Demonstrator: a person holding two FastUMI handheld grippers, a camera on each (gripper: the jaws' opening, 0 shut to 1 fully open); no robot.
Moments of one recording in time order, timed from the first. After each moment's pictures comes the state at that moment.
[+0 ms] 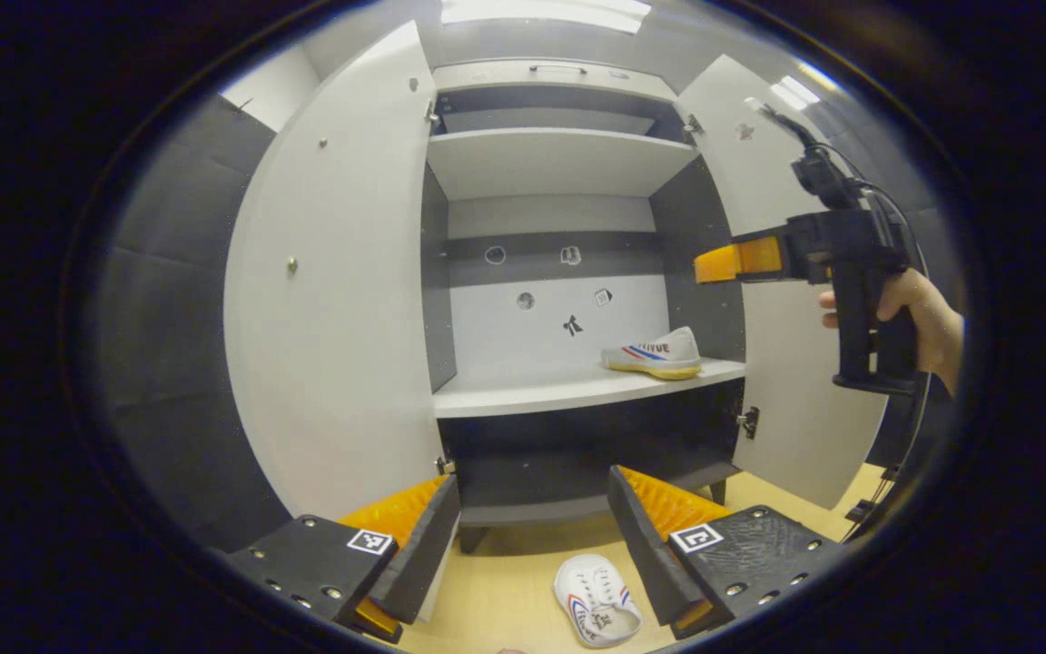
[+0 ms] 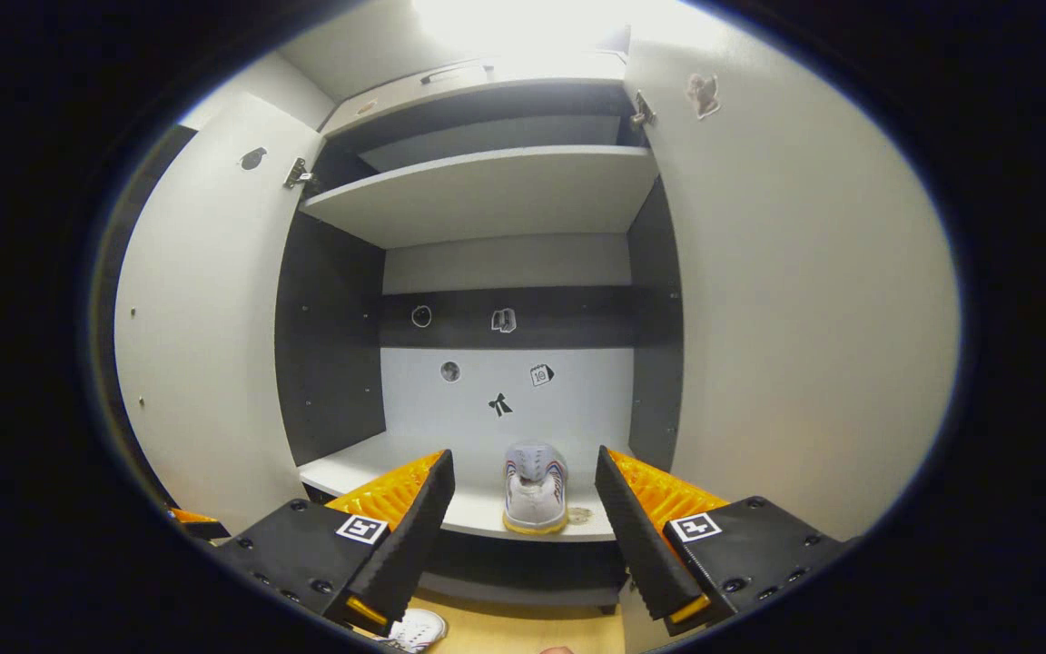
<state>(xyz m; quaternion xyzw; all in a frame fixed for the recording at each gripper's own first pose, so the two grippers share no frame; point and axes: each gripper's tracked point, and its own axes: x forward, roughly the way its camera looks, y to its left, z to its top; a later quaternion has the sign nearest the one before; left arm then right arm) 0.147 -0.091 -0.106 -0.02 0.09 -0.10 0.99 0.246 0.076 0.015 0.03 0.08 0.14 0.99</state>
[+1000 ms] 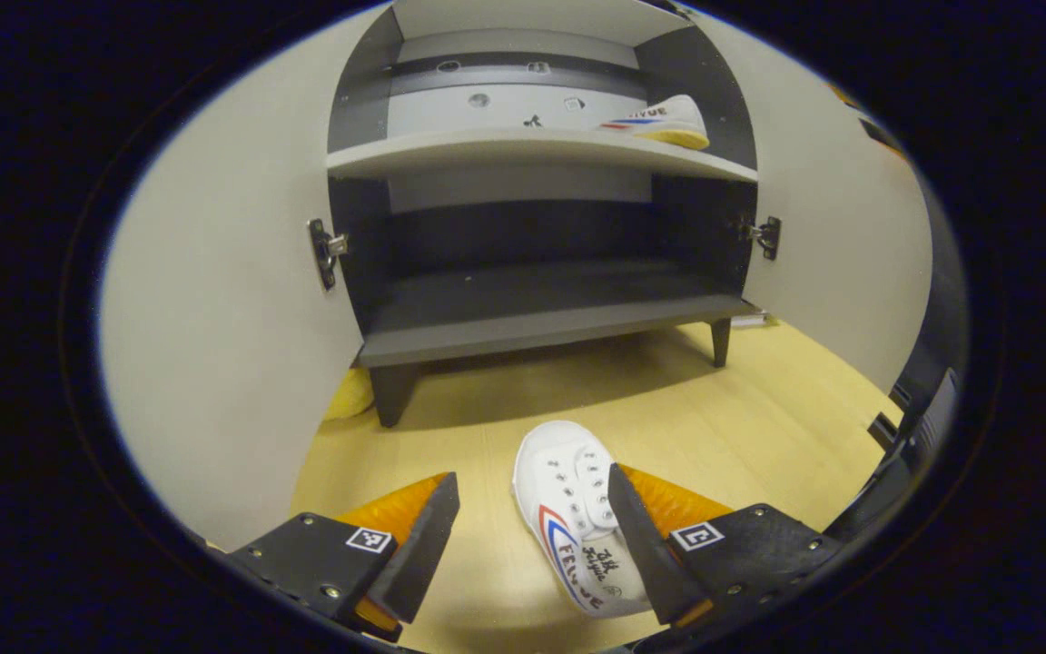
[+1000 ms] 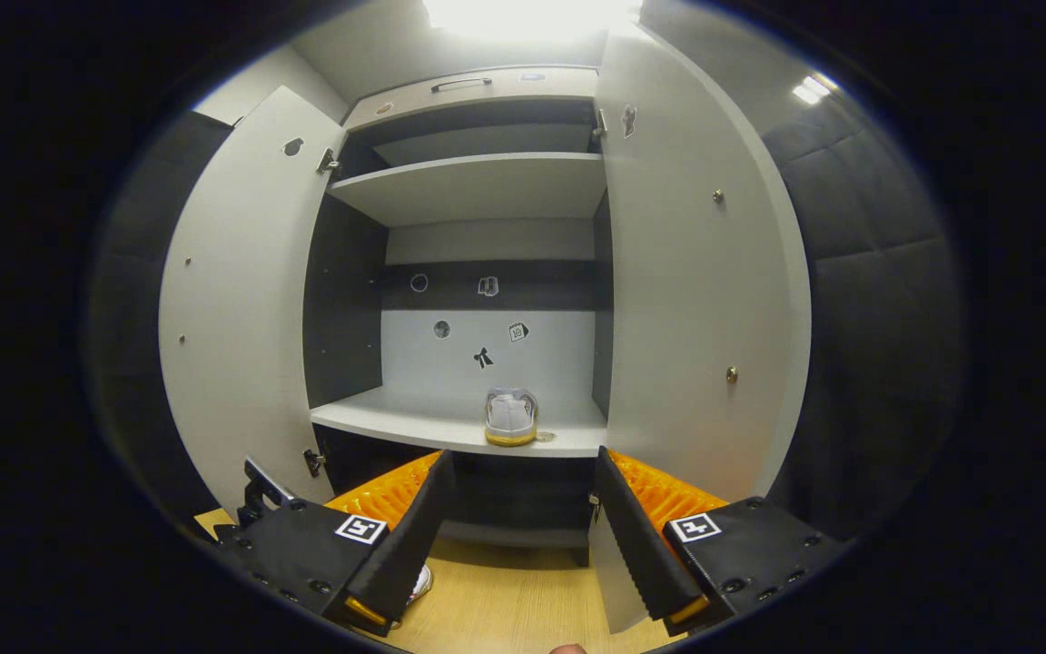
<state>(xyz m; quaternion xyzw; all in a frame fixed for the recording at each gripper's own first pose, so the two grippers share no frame) 0.151 -0.146 -0.346 -0.02 0.34 -0.16 0.93 0.147 0.045 -0.021 0.01 0.11 0.11 0.99</state>
